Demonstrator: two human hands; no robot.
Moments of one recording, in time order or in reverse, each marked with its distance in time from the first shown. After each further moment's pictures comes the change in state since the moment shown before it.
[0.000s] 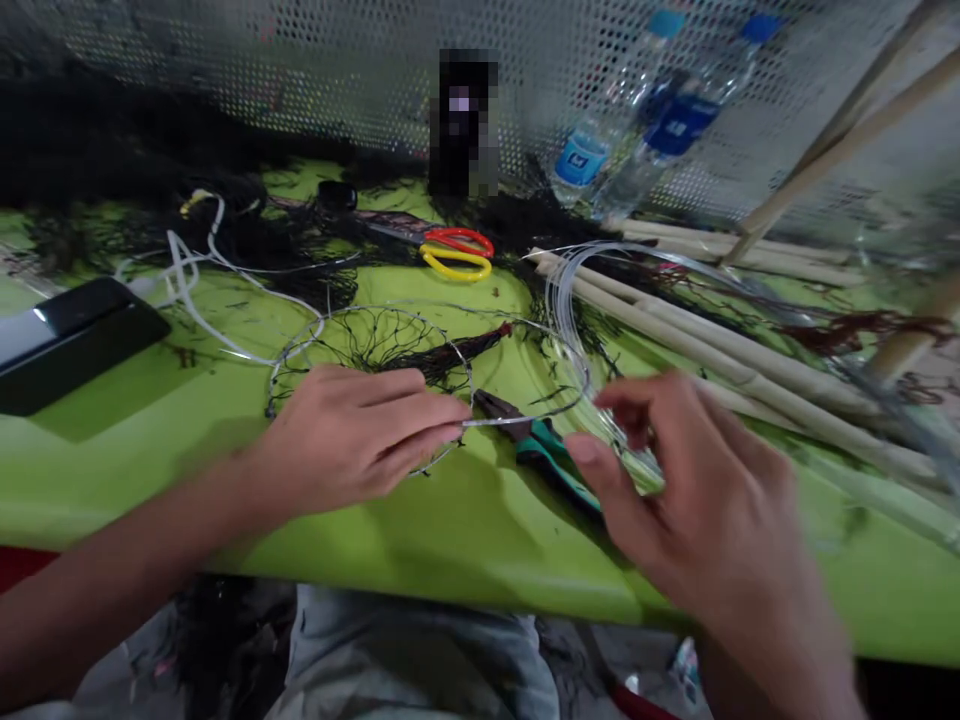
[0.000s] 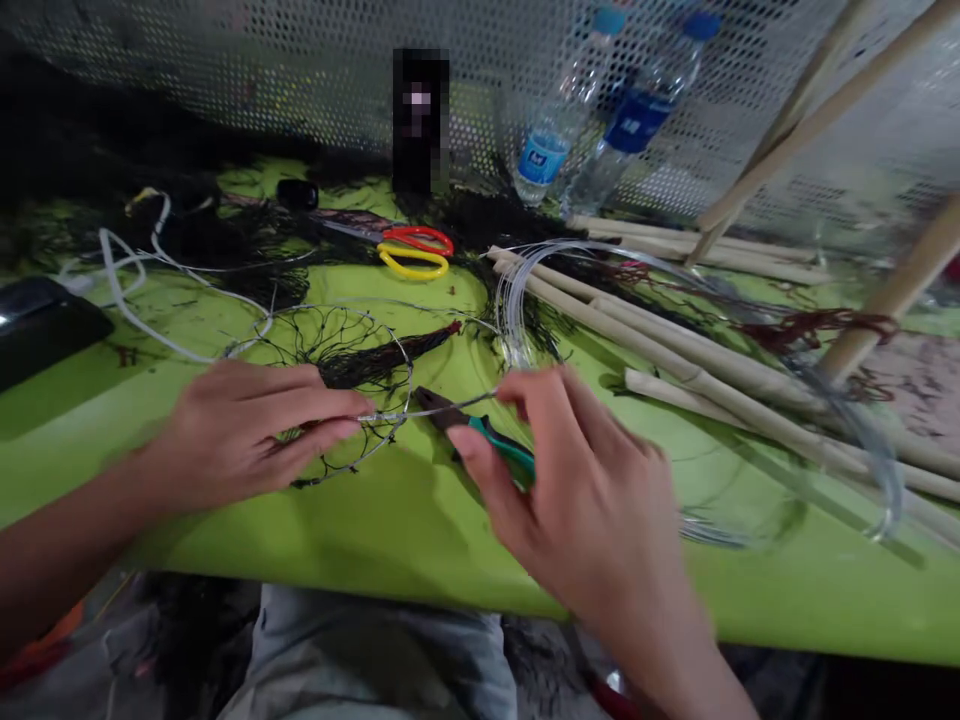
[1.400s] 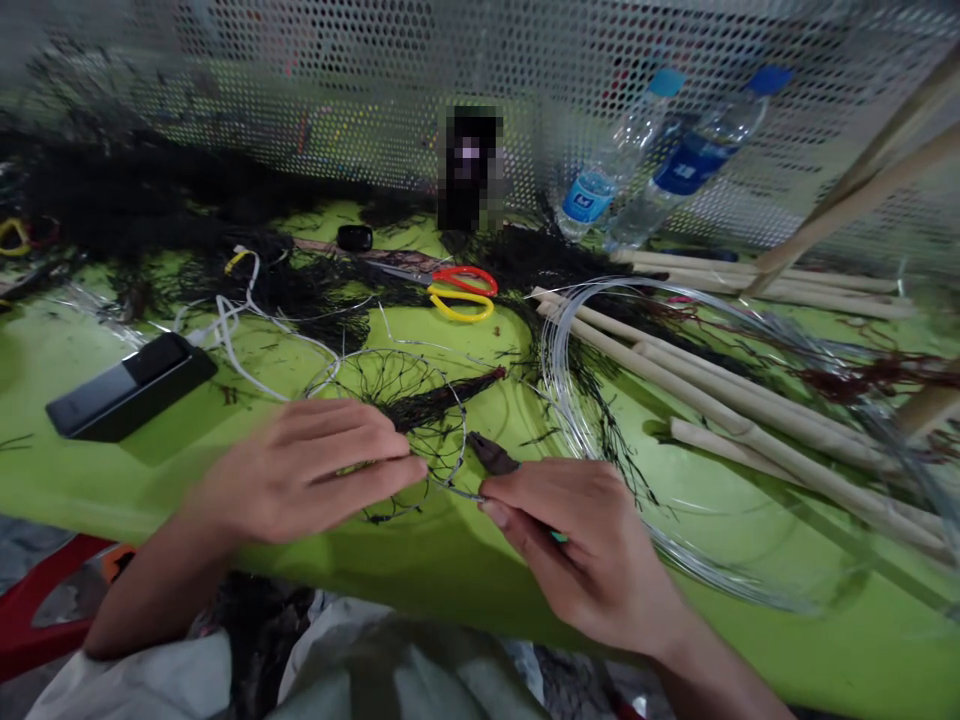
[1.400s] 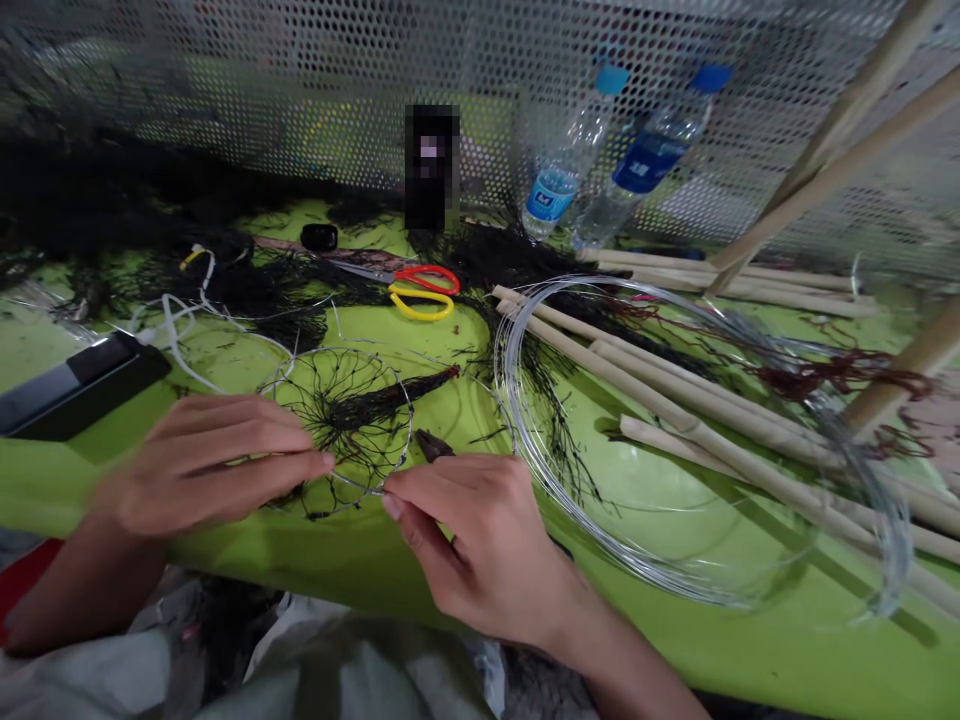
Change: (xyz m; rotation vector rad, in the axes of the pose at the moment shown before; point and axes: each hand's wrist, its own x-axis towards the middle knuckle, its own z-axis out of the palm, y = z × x) left_hand 0.020 -0.013 -0.050 -0.078 -0.148 0.140; right_hand 0.041 -0.009 -0.001 0.759 -0.205 -0.199
